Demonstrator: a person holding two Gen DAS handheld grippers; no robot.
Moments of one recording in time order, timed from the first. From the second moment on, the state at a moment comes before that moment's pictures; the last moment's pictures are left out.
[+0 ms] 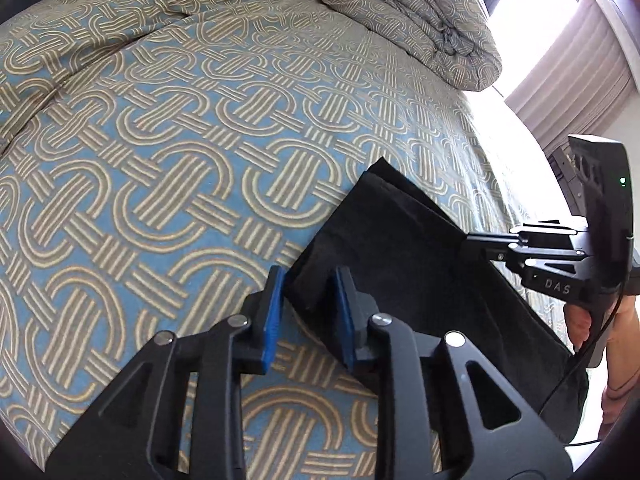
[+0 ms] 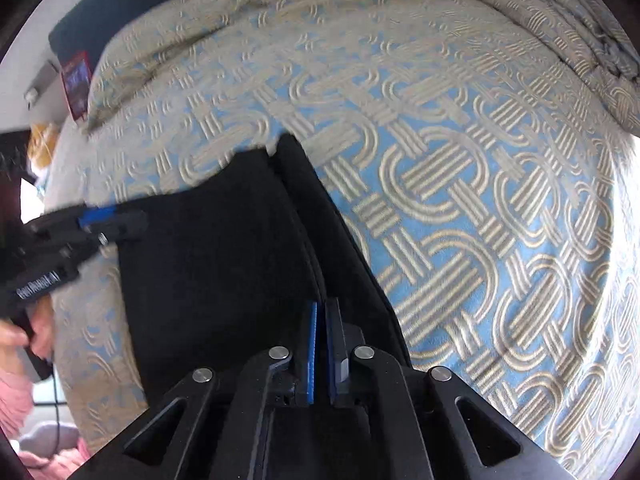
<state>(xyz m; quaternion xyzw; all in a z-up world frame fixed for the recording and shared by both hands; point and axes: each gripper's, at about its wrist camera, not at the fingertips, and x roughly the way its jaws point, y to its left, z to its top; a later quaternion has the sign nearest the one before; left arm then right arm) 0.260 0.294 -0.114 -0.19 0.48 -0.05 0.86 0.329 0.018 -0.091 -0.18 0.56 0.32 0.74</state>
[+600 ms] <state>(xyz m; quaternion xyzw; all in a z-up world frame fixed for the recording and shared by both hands) 0.250 0.299 -0.120 -0.21 0.50 -0.06 0.84 0.337 0.046 -0.093 -0.22 0.56 0.34 0.72</state>
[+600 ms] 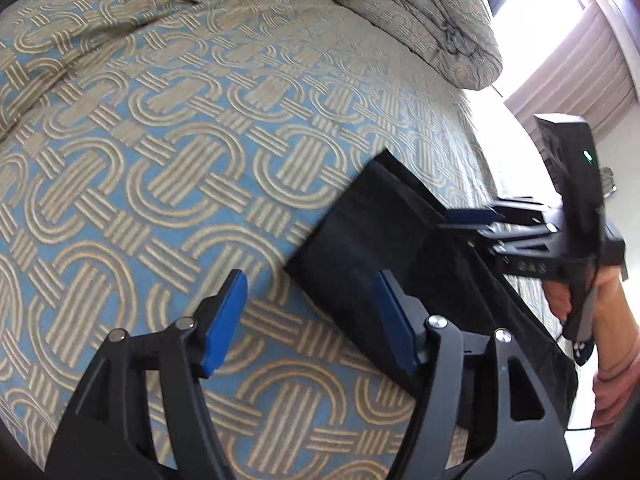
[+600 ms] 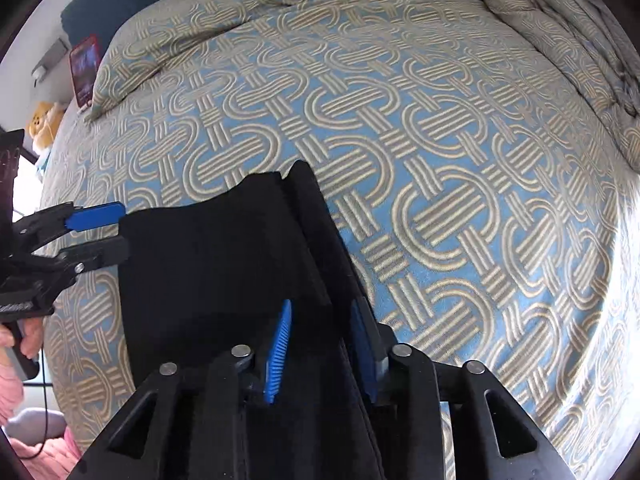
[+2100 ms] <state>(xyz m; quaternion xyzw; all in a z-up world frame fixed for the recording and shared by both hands) 0.264 0.287 -0.100 -0.31 0.46 -0.01 0.83 0.194 -0.215 -0.065 0.06 0.62 0.07 0.78</state>
